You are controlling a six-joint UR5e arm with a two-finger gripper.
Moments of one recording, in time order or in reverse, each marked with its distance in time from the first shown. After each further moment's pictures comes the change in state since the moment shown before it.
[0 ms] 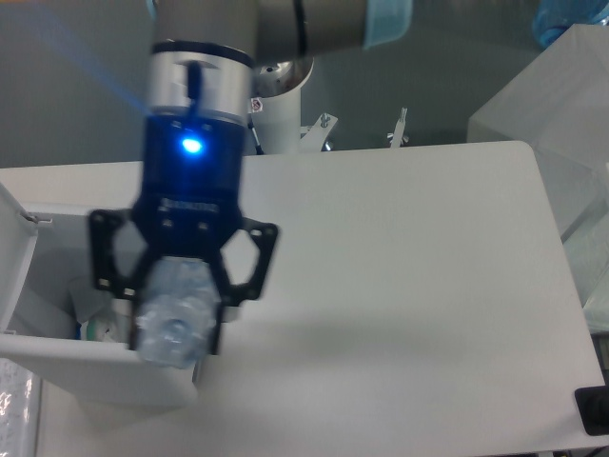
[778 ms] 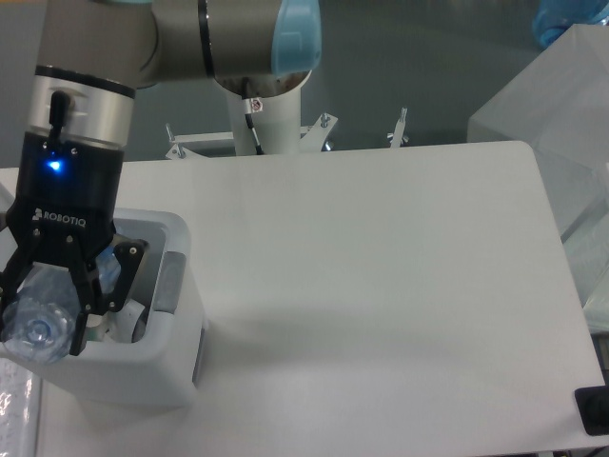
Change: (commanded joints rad) arm -0.075 0.003 -0.084 -0.002 0.005 0.008
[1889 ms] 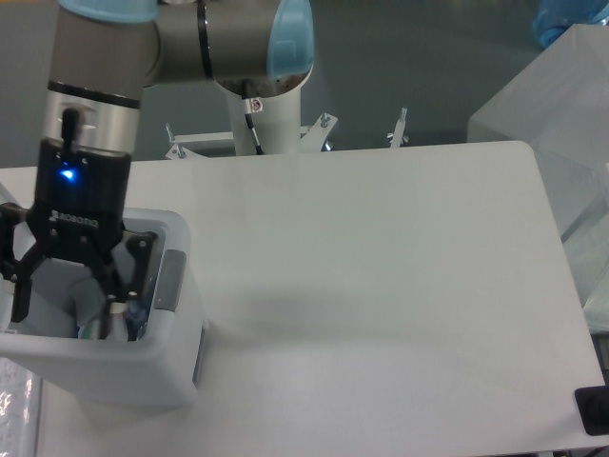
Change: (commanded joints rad) arm 0.073 0.046 -0.161 -0.006 0.089 0.019
